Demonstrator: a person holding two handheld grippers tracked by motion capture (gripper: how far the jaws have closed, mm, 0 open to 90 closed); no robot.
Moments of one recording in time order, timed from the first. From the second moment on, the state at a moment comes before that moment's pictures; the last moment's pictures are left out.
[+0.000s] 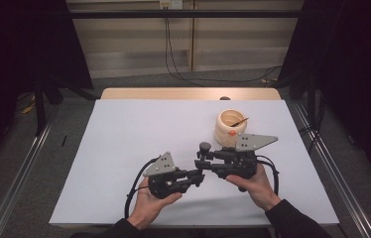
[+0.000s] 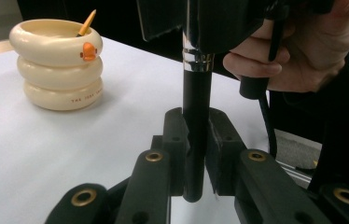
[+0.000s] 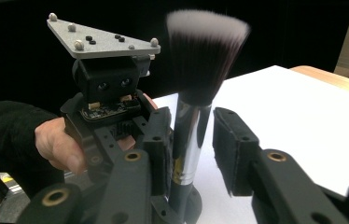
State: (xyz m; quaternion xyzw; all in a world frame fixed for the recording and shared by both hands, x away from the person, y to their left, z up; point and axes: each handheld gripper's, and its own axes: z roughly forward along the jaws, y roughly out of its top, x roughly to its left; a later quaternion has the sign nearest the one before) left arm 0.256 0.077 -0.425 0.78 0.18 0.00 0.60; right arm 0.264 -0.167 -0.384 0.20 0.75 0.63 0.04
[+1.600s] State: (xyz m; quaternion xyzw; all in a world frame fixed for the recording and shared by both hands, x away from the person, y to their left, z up) left arm 0.259 0.080 -0.430 0.77 0.24 0.06 0.59; right arm 0.262 -0.166 -0.379 0.20 0.75 0.62 0.05
